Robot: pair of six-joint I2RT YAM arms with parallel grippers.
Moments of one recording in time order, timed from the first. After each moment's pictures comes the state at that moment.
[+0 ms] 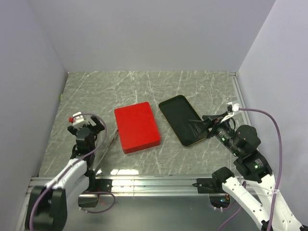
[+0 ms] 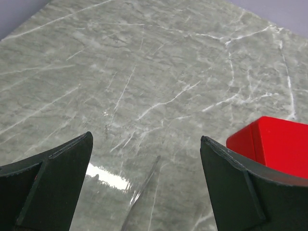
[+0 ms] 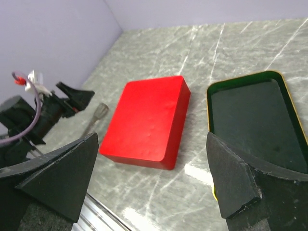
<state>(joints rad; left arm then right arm) -0.10 0.81 0.12 0.50 -0.41 -0.33 0.47 0.45 0.80 -0.41 -0.10 0.44</state>
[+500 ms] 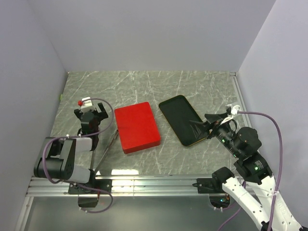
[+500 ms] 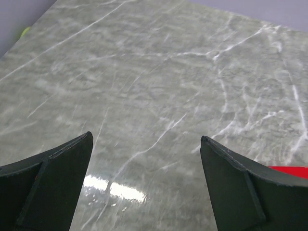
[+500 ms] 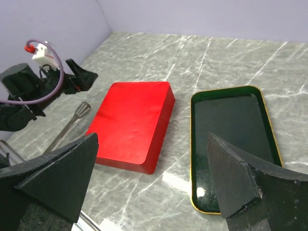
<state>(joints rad) -0.08 1.41 0.34 0.89 -0.33 -0.18 0.47 0.43 0.78 -0.38 -0.10 0.30</state>
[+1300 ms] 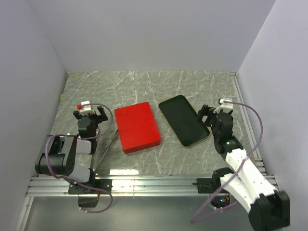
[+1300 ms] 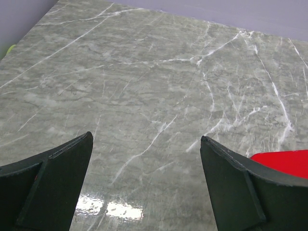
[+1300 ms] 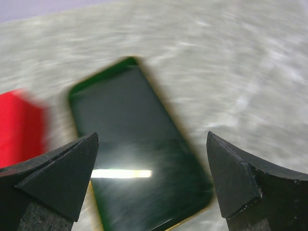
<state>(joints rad) -0.03 1.46 0.25 1.15 -0.17 -0.13 0.26 0.75 0.47 0.03 0.21 0.26</state>
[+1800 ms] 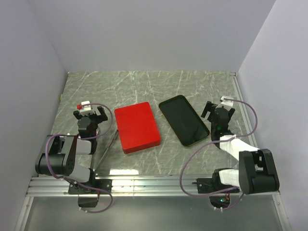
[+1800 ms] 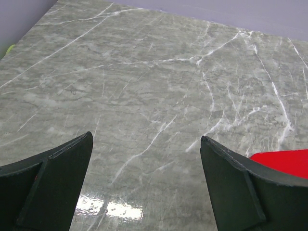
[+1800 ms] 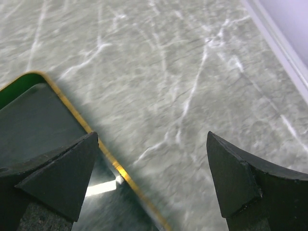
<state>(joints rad) -0.03 1.46 0.25 1.15 -0.17 -0.13 0.10 1.23 0.41 0.49 0.36 0.20</state>
